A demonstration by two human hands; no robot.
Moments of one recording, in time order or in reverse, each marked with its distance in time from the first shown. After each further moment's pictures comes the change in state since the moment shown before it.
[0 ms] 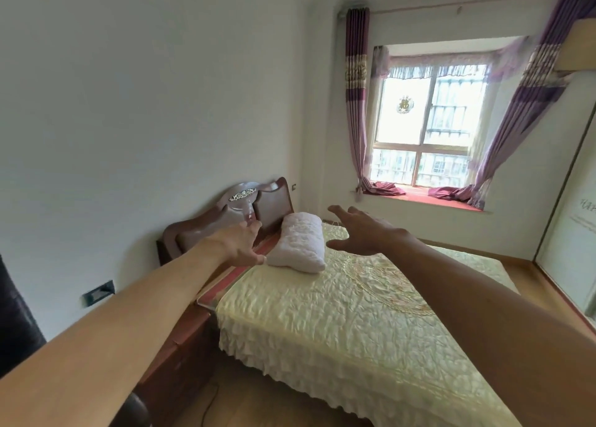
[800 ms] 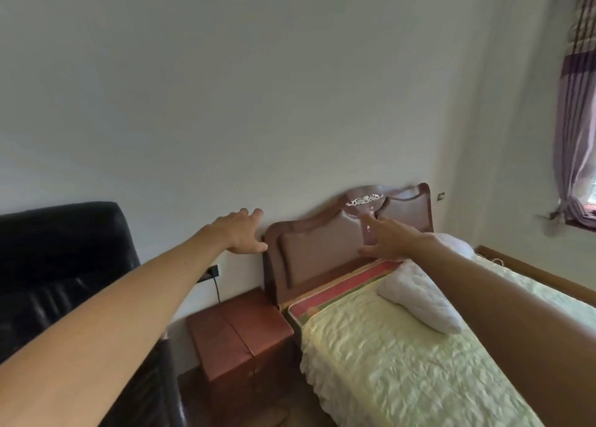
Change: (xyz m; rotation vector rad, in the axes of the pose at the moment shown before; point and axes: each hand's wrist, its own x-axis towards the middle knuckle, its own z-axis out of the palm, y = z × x) left_hand 0.197 -0.159 0.008 0.103 -0.038 -0.599; right_hand 0.394 0.016 0.100 0.106 -0.109 -0.473
